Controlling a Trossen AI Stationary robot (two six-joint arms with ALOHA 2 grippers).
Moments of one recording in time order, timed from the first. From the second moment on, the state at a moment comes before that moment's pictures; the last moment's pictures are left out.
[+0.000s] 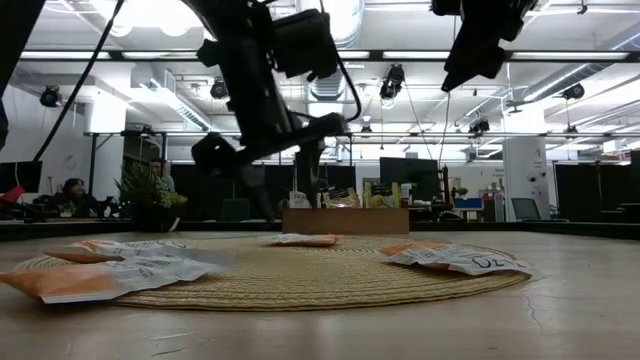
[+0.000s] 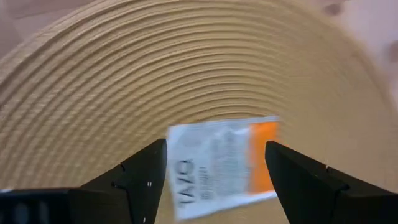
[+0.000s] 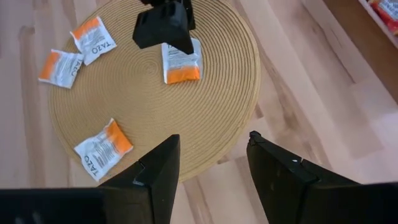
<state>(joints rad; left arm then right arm) 0.00 1.84 1.25 -0.57 -0.14 -1.28 0.04 1.19 1.06 -0.78 0.08 0.38</state>
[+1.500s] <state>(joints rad) -0.03 2.03 1.45 -0.82 -0.14 -1.33 0.04 1.19 1.05 -0.81 0.08 0.20</state>
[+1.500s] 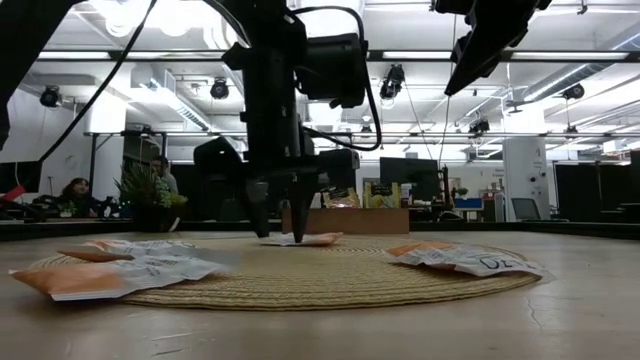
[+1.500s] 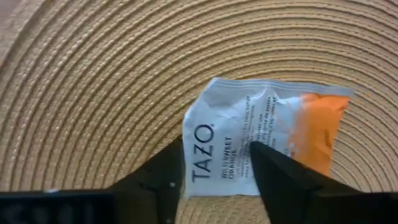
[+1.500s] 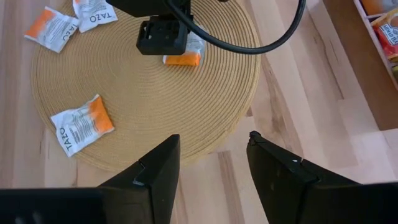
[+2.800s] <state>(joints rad) 0.14 1.94 1.69 -1.04 -0.45 -0.48 0.04 1.13 1.05 -0.81 0.08 0.33</state>
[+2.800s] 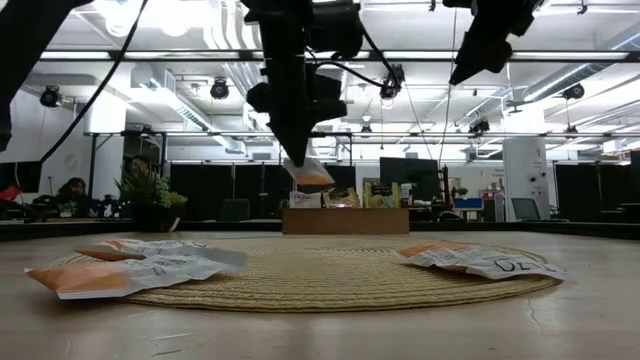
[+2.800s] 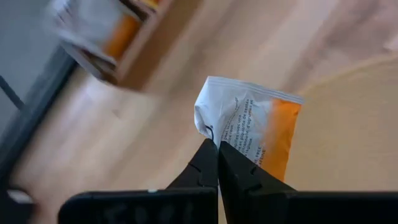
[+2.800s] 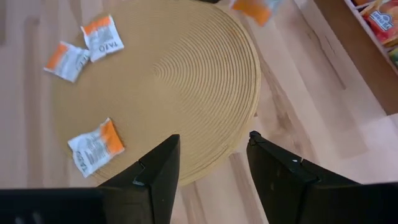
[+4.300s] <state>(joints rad) 0.49 1.94 1.54 -0.48 -0.56 0.39 0.04 1.00 1.05 -0.80 0.21 0.51</state>
